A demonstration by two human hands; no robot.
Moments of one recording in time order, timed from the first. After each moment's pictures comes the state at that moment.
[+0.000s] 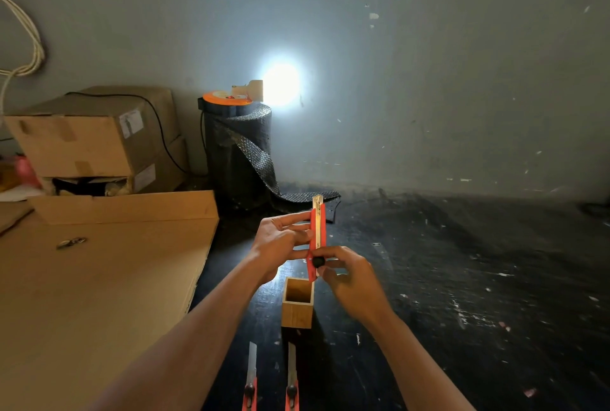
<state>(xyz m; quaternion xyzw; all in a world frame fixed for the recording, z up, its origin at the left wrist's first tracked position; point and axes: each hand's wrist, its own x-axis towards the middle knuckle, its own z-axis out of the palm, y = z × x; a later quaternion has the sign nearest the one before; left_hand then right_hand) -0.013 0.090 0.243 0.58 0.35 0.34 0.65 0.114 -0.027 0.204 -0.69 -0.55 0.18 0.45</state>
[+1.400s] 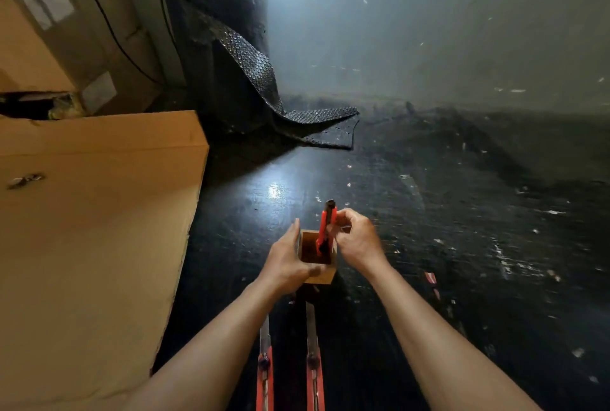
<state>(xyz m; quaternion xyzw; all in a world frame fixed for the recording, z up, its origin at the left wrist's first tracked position) 0.001 0.163 0.045 0.73 0.46 0.10 0.50 0.154 0.108 0.071 -0.78 -0.40 0.28 0.40</state>
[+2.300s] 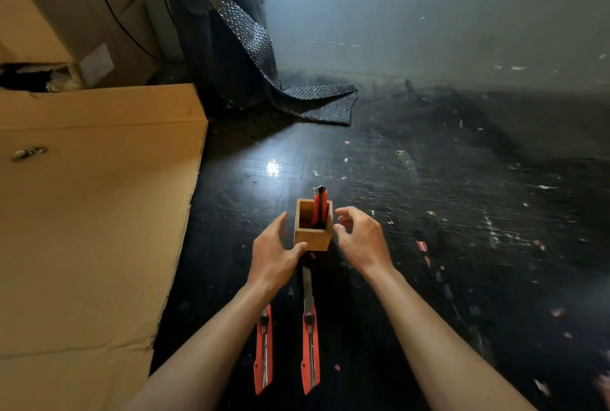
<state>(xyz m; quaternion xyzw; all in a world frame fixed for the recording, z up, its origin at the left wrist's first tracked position) -0.033 0.112 0.029 0.71 0.51 0.22 0.43 0.136 0.047 0.053 -0.81 -0.45 0.18 0.32</state>
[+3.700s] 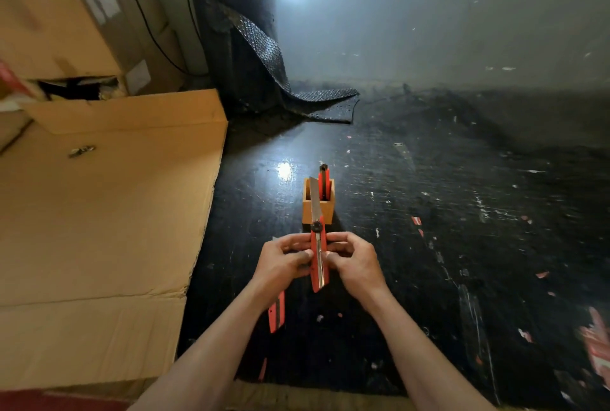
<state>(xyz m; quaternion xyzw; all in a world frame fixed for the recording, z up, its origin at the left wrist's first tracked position) -0.092 0.010 0.065 0.53 0.42 0.23 0.70 0.057 -0.070 0.060 -0.70 -0.33 0.39 0.50</state>
